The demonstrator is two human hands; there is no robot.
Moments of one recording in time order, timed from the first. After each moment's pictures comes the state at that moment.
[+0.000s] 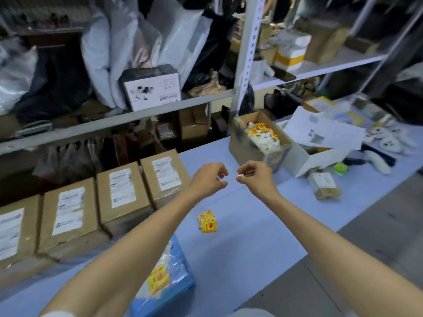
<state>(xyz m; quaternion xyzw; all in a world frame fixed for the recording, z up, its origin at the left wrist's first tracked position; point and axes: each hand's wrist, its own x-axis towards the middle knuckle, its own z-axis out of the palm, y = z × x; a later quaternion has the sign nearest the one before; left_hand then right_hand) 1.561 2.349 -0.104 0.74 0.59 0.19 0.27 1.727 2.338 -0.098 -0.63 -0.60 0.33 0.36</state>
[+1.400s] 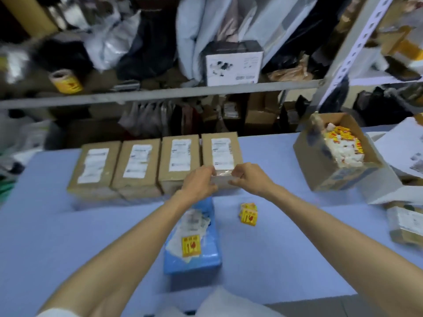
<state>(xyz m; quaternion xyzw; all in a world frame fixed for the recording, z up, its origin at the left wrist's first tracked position) 1.442 2.288 -0.139 0.60 0.76 0.11 0.22 1.608 2.368 -0.123 -0.44 -0.83 0.33 0.05</state>
